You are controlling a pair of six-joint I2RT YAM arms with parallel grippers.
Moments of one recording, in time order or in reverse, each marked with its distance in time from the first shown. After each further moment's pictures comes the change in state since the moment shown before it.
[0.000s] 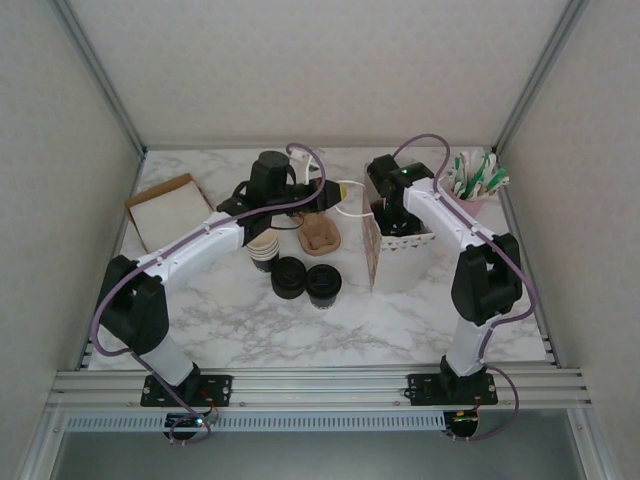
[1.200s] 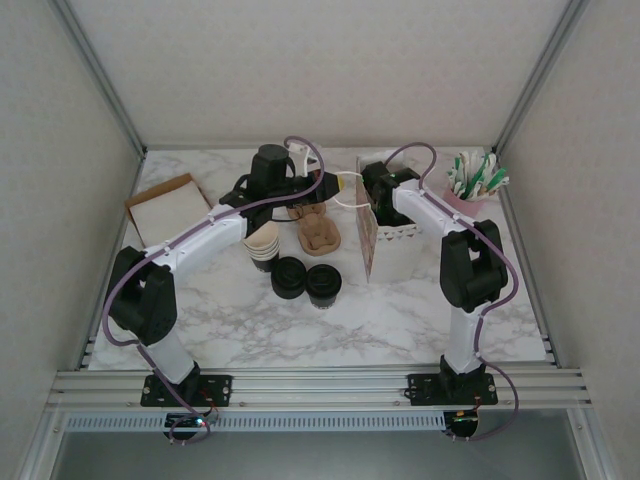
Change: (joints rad) left arm 0.034 0.067 0.050 0.015 0.000 0.000; right arm -0.001 0.118 -0.012 0.083 -0.037 0.006
